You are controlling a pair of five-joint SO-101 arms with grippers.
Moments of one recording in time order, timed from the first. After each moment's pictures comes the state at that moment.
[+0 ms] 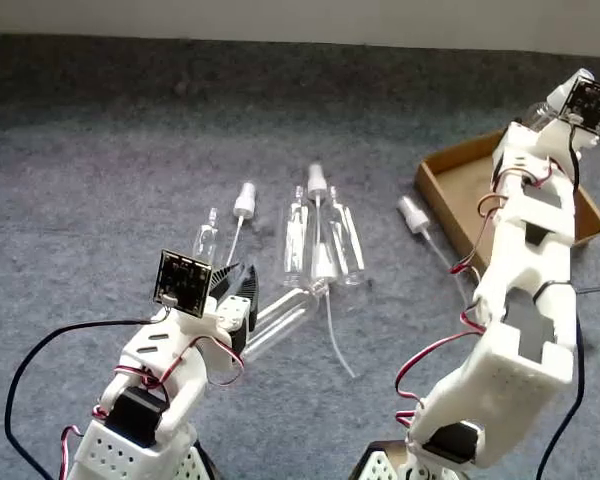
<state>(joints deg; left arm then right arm) 19.6 -104.1 92.3 44.9 13.6 18.7 19.6 5.7 4.9 -3.1</state>
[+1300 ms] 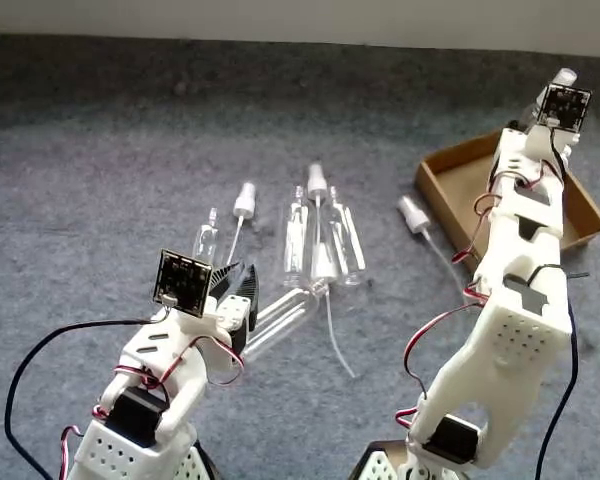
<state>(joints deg) 19.6 -104.1 92.3 44.5 13.5 19.1 35.5 -4.0 -3.6 7.3</state>
